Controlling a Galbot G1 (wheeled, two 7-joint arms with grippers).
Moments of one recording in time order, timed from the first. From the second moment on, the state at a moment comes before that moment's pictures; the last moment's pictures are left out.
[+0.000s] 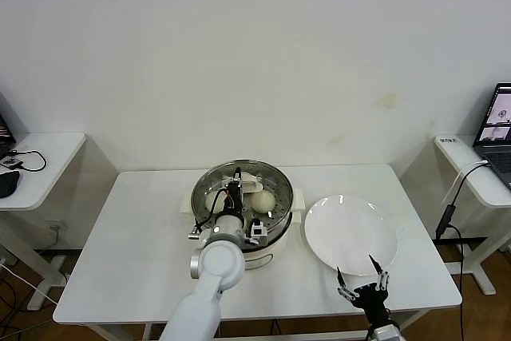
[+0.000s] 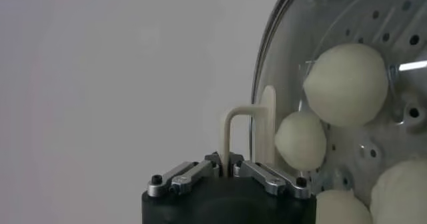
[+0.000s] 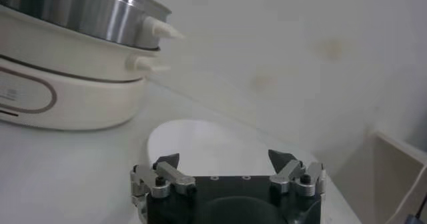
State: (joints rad) left arm 0.96 -1.54 -0.13 -1.75 1.57 0.35 0.34; right arm -1.61 1.50 0.68 1.84 -0.29 0.18 -0.15
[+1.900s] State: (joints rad) left arm 1.80 -1.34 -0.61 -2.17 -0.02 -0.12 -0.14; right arm -1.72 1.37 0.59 1.95 -0.10 0.15 -0.15
